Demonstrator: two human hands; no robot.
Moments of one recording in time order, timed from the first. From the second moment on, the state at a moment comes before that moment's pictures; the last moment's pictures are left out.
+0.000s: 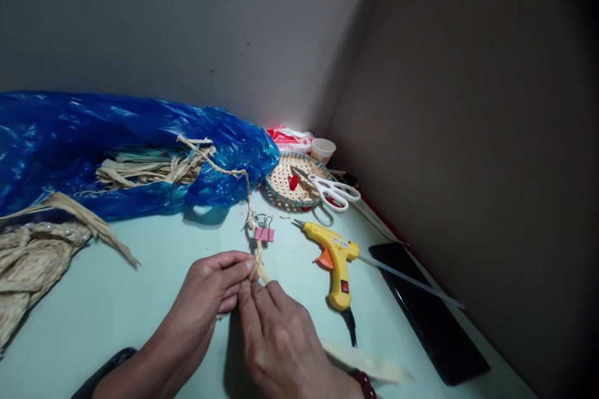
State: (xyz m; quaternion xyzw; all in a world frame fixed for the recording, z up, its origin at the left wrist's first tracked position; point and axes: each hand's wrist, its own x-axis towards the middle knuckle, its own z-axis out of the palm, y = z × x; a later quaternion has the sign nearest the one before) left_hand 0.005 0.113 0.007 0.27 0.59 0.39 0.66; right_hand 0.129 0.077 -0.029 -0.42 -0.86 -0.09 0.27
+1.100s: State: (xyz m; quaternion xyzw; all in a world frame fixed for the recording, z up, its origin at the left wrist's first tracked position) left_hand 0.001 0.118 -0.002 0.37 0.60 0.37 0.60; right_hand 0.142 0.081 -0.015 -0.36 -0.88 -0.01 0.32
